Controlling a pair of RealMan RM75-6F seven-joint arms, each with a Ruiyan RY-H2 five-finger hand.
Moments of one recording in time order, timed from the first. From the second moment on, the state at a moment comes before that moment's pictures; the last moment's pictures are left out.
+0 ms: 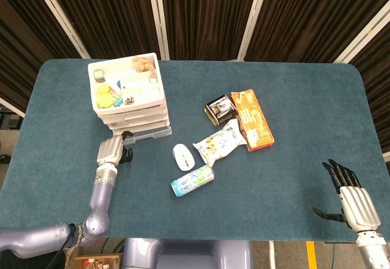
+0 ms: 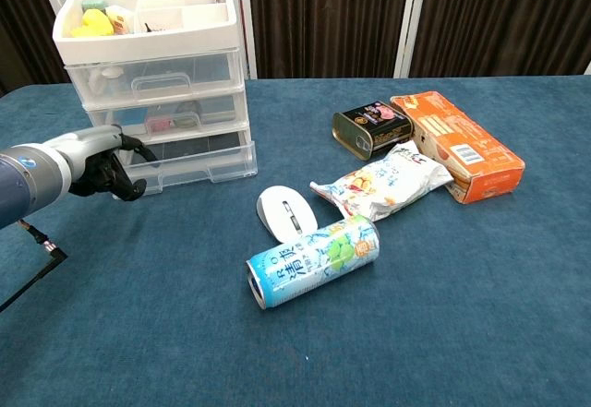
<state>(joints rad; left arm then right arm) -0.70 -1.70 -0.38 -1.57 0.44 1.16 0.61 0.09 -1.04 -0.01 -1.71 -1.52 1.37 0.13</state>
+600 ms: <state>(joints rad) -0.68 -1.65 -0.31 -1.73 0.43 1.14 0.57 0.09 -1.05 -0.01 -1.71 -1.52 1.37 0.12</state>
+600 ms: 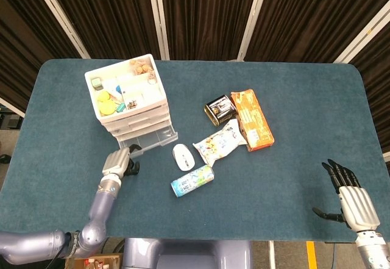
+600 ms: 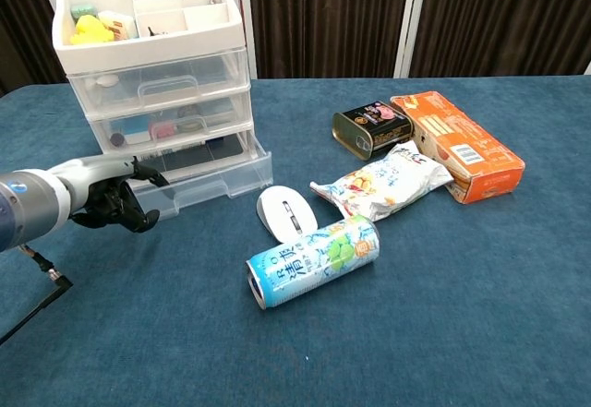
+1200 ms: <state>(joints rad) -0.62 -1.60 -0.23 -1.81 0.59 1.17 0.46 0.09 -1.05 -0.01 -1.71 -1.52 1.37 0.12</state>
